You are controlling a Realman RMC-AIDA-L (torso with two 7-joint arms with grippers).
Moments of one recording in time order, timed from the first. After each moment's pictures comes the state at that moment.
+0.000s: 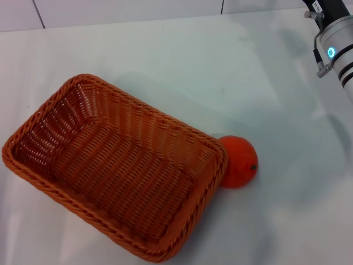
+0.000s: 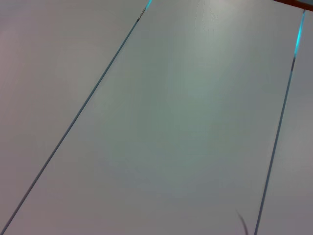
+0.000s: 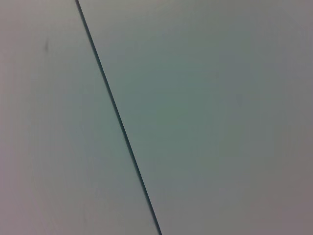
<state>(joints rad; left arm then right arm) -0.24 -2.17 -0.36 -0.10 1.55 1.84 -0.48 0.76 2.10 -0.60 0.03 -0.66 -1.10 -2.62</state>
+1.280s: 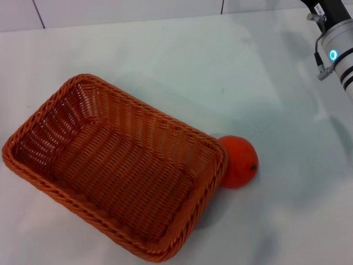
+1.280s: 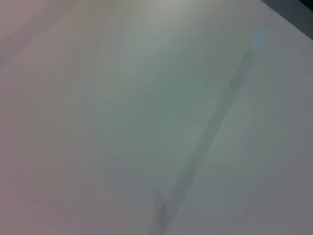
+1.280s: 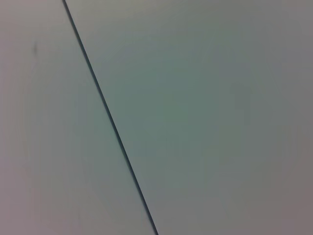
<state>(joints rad) -0.32 -2.10 -0.12 0.28 1.55 1.83 -1.10 0.75 2.10 -0.60 0.03 -0.66 -1.10 -2.58</state>
